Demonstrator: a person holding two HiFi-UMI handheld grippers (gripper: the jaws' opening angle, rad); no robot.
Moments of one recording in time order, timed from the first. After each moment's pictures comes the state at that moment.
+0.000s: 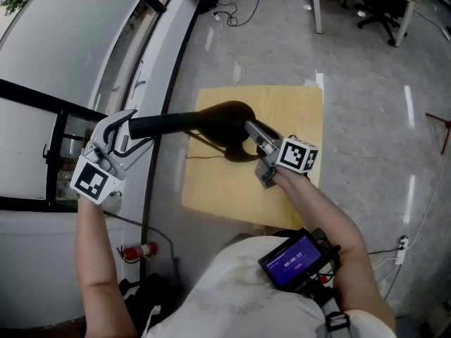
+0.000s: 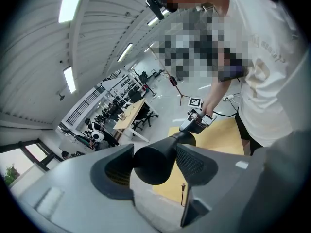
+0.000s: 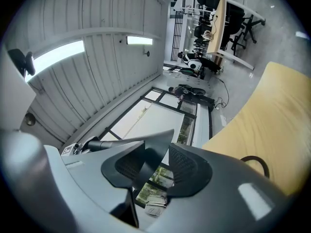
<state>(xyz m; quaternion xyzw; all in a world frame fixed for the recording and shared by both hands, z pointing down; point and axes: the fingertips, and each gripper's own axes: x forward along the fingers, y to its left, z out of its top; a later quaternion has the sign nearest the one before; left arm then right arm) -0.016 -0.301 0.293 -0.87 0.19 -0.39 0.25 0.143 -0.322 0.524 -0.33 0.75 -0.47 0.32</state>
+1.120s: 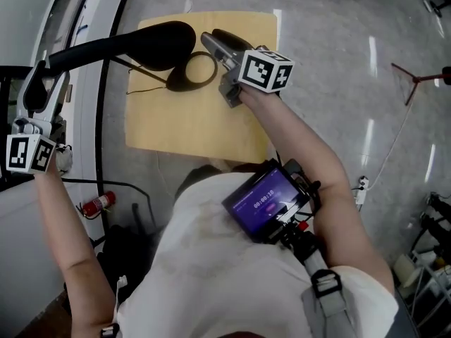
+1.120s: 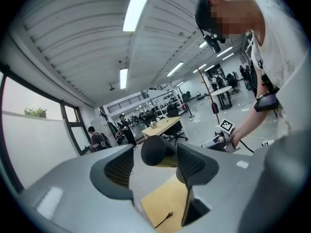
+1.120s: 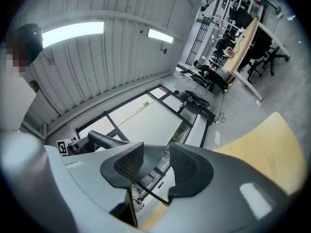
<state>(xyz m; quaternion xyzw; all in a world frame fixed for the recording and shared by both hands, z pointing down) -0.058 -0.314 0.275 -0.88 0.39 -0.21 0.14 0.187 -0.328 0.510 -0.39 0.81 -0.38 0.24</state>
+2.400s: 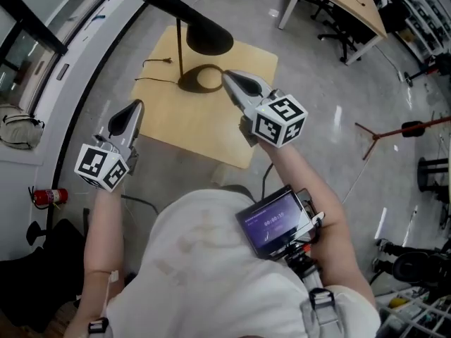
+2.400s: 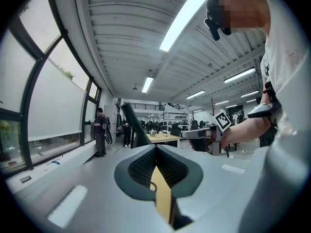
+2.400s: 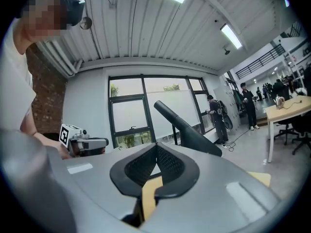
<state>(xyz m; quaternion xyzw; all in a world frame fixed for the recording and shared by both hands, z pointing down) -0.084 -0.091 0.371 -0.90 0.44 -0.02 -0.03 0.103 -0.147 0.385 -0.35 0.93 -0.13 0.01</state>
